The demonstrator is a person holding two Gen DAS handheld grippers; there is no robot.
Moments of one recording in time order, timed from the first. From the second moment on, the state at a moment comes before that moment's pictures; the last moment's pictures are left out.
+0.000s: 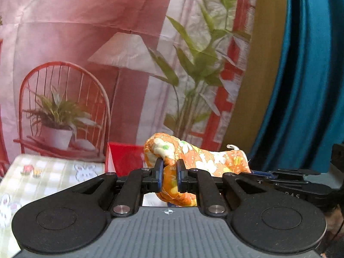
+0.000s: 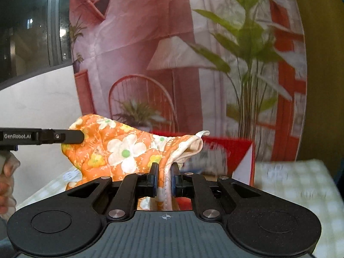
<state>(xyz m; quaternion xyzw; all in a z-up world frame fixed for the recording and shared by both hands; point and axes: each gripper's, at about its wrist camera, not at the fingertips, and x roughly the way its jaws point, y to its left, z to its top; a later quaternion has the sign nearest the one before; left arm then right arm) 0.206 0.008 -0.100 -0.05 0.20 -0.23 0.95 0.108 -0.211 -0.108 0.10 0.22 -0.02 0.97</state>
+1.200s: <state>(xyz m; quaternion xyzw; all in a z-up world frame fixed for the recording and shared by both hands) 0.361 -0.027 -0.162 0.00 0.33 -0.16 0.93 0.271 -0.287 -0.199 0.19 0.37 -0.15 0.89</state>
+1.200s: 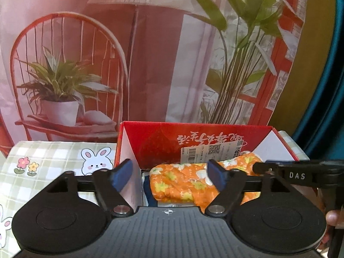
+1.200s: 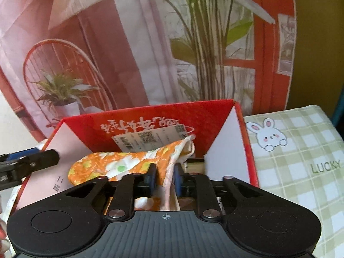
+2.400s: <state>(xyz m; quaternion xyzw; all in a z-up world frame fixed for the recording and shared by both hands) 0.131 -0.005 -0.180 0.01 0.35 -0.12 0.93 0.062 -0.199 -0.170 0.17 0.23 -0.12 0.95</state>
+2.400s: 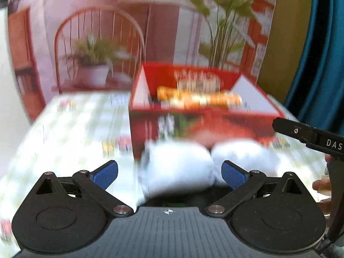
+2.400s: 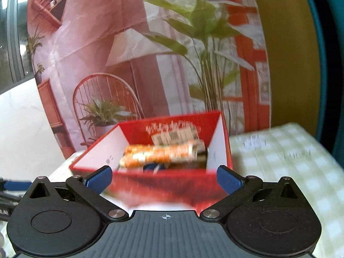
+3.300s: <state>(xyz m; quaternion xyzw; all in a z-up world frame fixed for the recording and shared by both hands) 0.111 0.023 -0.254 -0.13 0.45 -0.09 0.88 0.004 -0.170 -0.249 0.18 0.37 -0.11 0.90</state>
